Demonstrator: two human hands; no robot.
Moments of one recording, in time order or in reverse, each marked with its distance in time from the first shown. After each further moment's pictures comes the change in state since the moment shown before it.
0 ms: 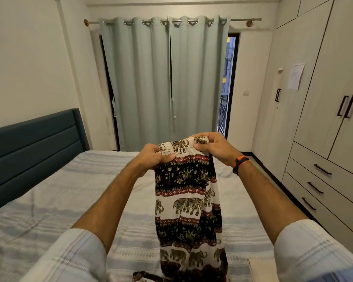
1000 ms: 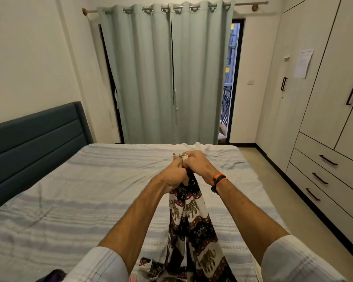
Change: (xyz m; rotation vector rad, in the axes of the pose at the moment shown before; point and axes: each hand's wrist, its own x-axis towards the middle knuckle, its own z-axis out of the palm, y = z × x) left_hand -0.019 -0.035 0.072 -0.081 -0.098 -0.104; right_hand -0.012 0.045 0.083 -0.142 0.103 0.174
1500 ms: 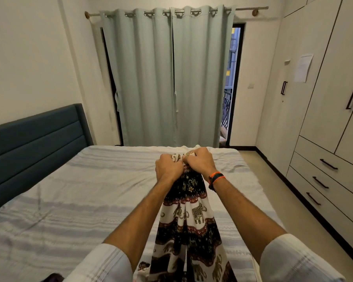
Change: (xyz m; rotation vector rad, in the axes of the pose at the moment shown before) left_hand 0.015 0.011 -0.002 0.349 0.620 0.094; right_hand 0.014 -0.012 -0.004 -0.277 0.264 0.054
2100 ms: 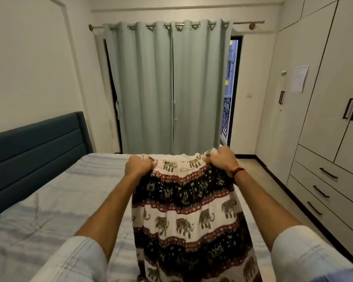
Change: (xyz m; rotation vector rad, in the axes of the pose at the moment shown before) left_hand 0.045 -0.021 -0.076 -0.019 -0.004 -0.181; right_hand 0.019 0.008 -0.073 -0.082 0.025 0.062
